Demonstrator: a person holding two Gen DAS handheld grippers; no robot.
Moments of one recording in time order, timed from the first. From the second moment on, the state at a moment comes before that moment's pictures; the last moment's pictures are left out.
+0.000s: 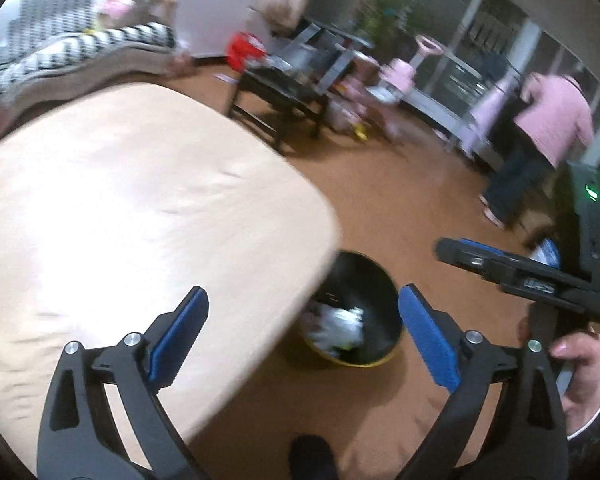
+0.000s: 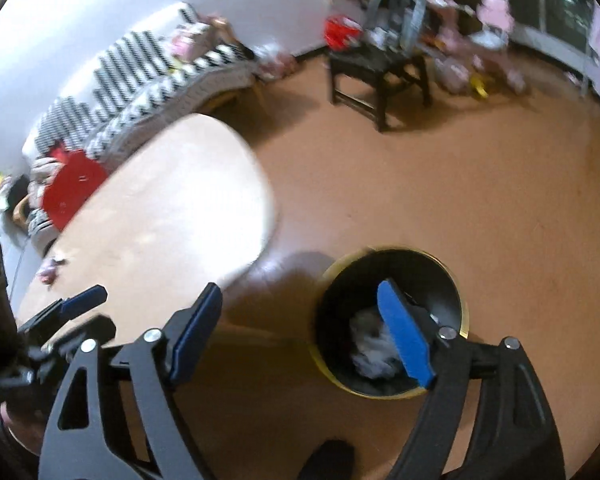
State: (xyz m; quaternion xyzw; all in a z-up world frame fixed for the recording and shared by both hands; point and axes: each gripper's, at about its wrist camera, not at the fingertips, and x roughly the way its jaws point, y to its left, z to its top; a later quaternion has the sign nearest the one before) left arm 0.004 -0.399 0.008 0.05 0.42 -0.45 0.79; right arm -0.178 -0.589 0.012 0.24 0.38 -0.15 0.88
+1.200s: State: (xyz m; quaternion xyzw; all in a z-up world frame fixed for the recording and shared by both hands) left arm 0.182 -0.015 0.003 -0.02 0.40 -0.16 0.90; right arm 0.112 -0.211 0.004 -0.02 0.40 0.14 0.91
